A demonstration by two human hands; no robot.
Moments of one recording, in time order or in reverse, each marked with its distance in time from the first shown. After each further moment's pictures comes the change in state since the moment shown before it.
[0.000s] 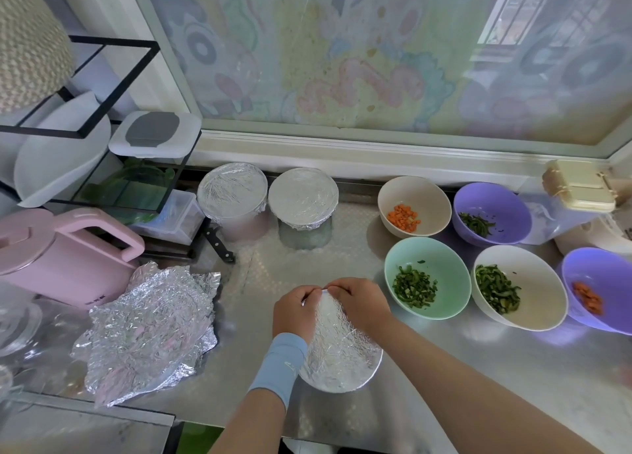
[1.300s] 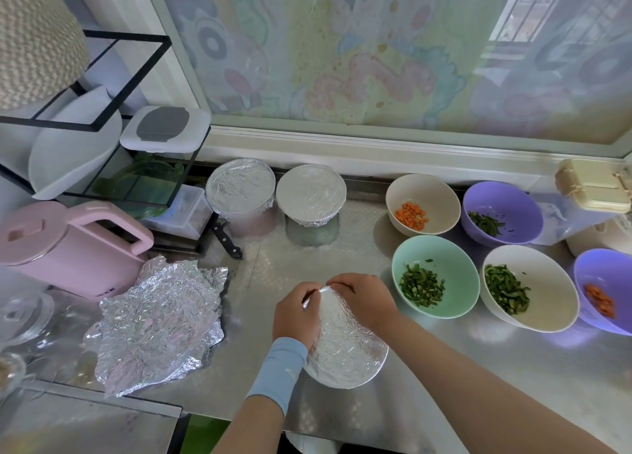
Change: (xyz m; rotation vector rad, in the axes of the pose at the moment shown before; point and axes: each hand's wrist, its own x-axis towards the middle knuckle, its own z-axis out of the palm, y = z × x) left_hand -0.010 -0.005 -0.012 0.022 0.049 0.037; right_hand 0.005 -0.003 0.001 -0.111 -0.006 -0.142
